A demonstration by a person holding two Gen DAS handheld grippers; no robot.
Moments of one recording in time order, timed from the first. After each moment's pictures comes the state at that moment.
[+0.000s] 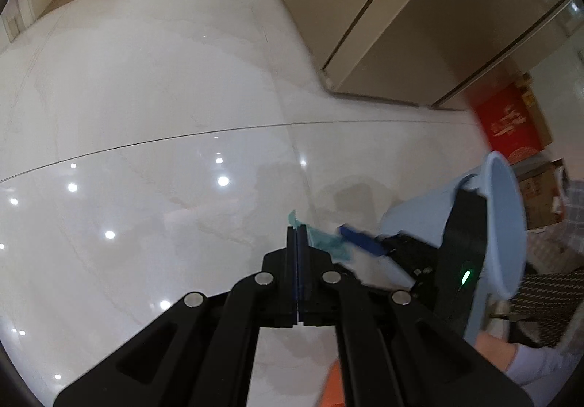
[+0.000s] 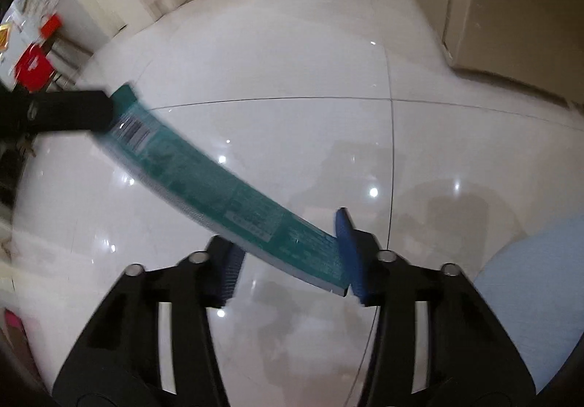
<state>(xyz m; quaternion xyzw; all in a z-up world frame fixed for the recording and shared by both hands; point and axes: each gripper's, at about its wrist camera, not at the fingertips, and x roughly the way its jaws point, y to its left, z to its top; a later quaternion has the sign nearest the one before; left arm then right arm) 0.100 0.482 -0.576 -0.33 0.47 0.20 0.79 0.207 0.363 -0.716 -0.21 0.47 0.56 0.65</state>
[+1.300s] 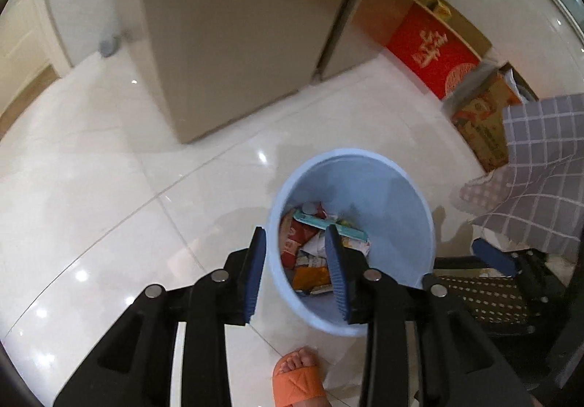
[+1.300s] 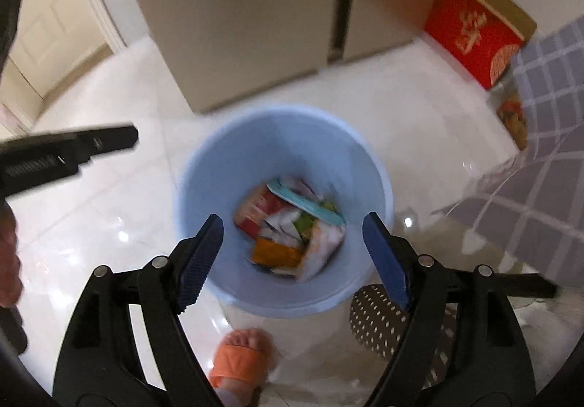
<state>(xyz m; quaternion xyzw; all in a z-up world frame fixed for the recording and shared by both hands) 0.292 0.309 -0.442 -0.17 0.52 0.08 0.83 0.322 0.105 -0.483 -0.13 0.50 0.25 0.82</state>
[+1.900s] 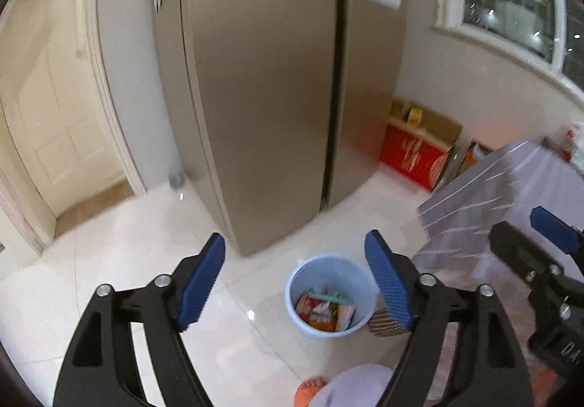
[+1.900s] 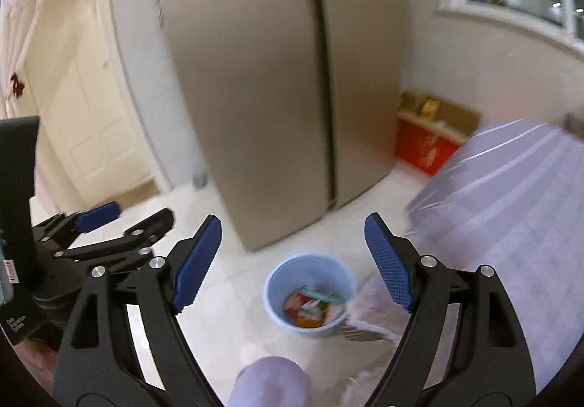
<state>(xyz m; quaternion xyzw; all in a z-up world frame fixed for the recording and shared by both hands) 0.128 0.188 -0.112 -0.05 0.32 0.16 0.93 0.159 -0.021 -0.146 0.00 0.27 0.25 0.93</state>
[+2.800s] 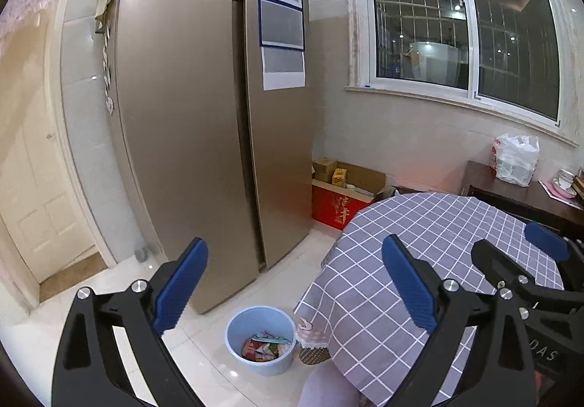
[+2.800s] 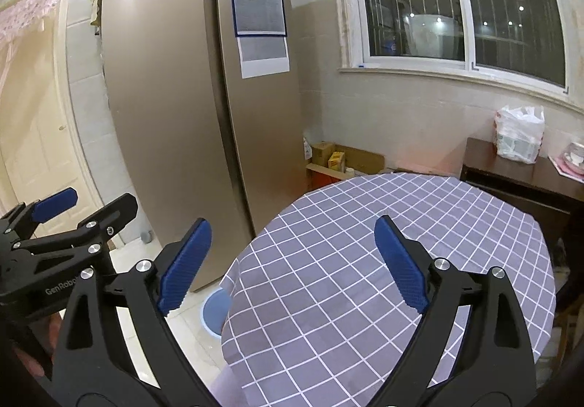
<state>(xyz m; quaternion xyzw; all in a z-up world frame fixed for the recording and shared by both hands) 0.068 -0.006 0.015 0.00 0.22 0.08 0.97 0.080 -0.209 -0.043 0.03 0.20 0.13 0.97</state>
